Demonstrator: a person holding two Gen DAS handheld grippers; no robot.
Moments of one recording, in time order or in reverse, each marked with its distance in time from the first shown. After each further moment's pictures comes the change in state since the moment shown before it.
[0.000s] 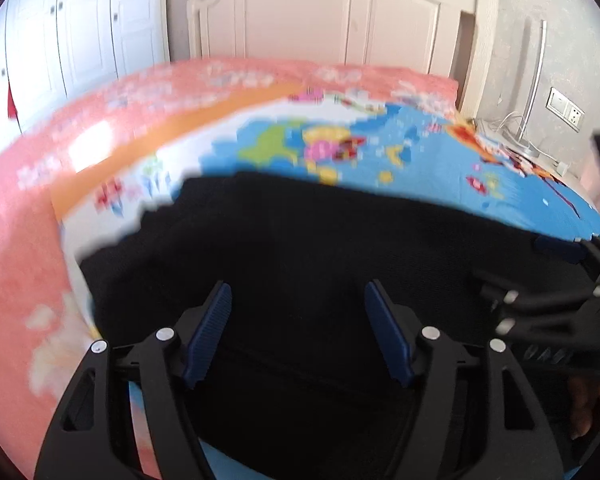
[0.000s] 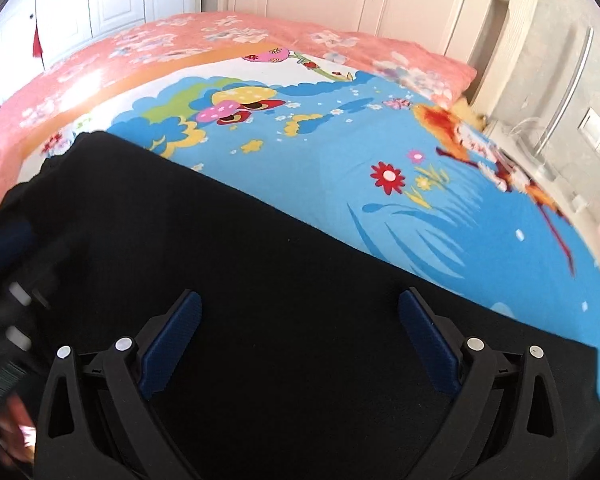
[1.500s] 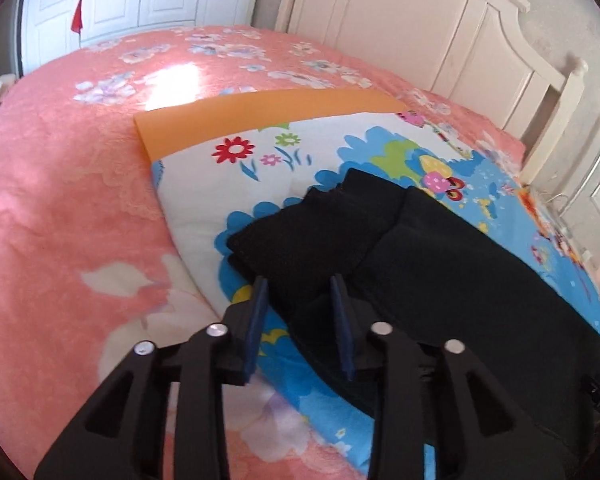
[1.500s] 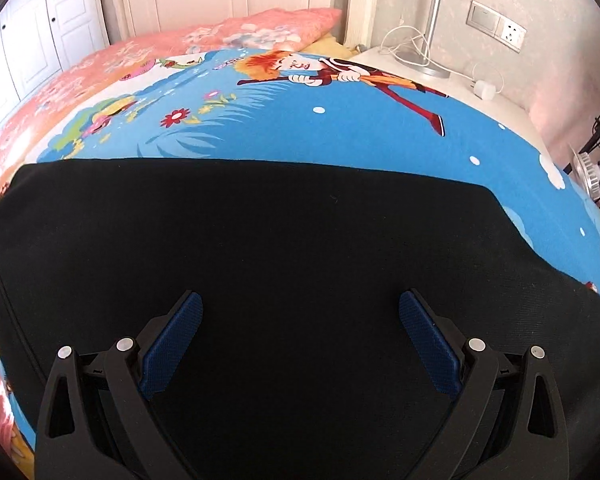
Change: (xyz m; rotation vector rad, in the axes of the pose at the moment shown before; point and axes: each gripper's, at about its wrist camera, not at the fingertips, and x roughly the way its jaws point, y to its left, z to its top) left arm -0.001 0.119 -0.019 -0.333 0.068 0.063; right arm -0.047 -0.139 -0.101 0.297 0.051 -0.090
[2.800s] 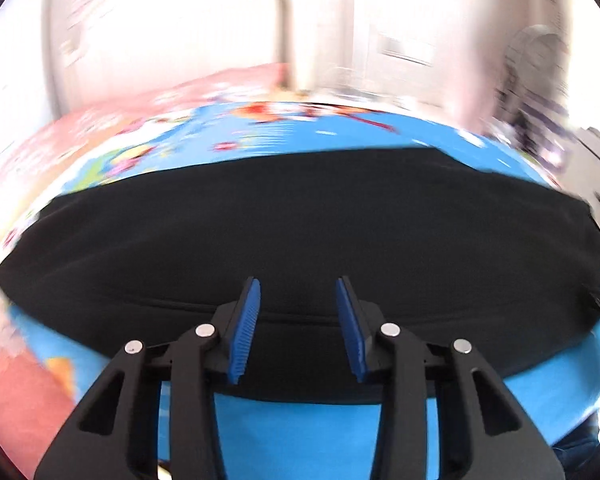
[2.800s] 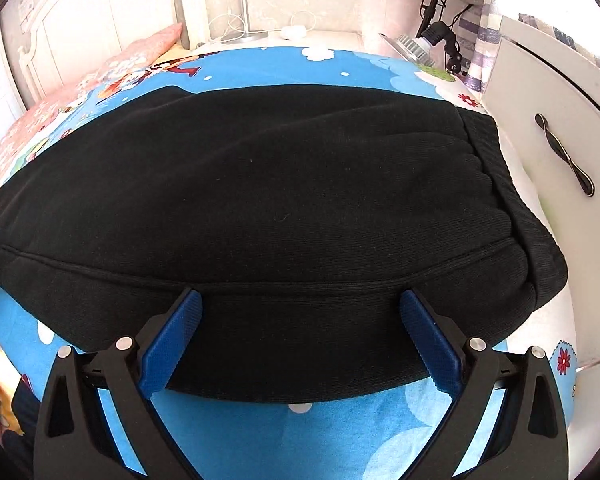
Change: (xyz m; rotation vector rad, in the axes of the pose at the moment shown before) left arm -0.106 -0.246 -0.159 0.568 -0.037 -0.352; right arm -0.126 -0.180 -0.180 0.329 0.013 -0.176
